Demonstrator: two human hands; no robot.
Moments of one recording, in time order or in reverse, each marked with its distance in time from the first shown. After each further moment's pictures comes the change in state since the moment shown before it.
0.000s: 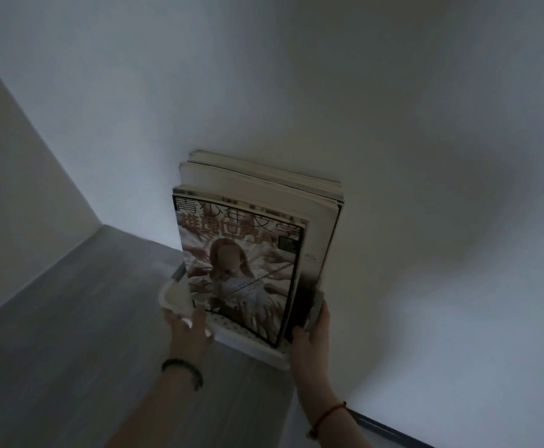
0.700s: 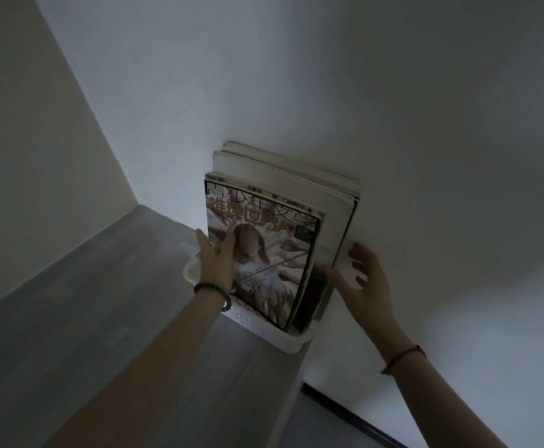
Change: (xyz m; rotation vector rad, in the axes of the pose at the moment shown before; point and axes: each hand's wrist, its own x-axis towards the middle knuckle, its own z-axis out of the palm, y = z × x) left_hand -0.024 0.074 0.035 -0.013 0.037 0.309; right_hand 0.049 -0.061 -0.066 -0.308 -0.162 -0.359
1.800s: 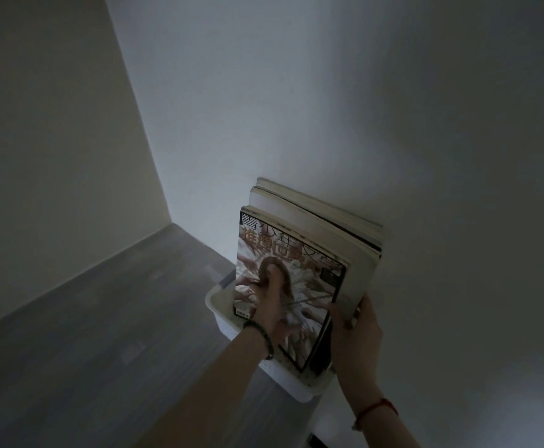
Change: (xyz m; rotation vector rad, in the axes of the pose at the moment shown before) left_hand -0.015 -0.006 0.032 -0.506 -0.360 -0.525; right_hand -0.003 -0.024 0.048 -0.096 0.098 0.035
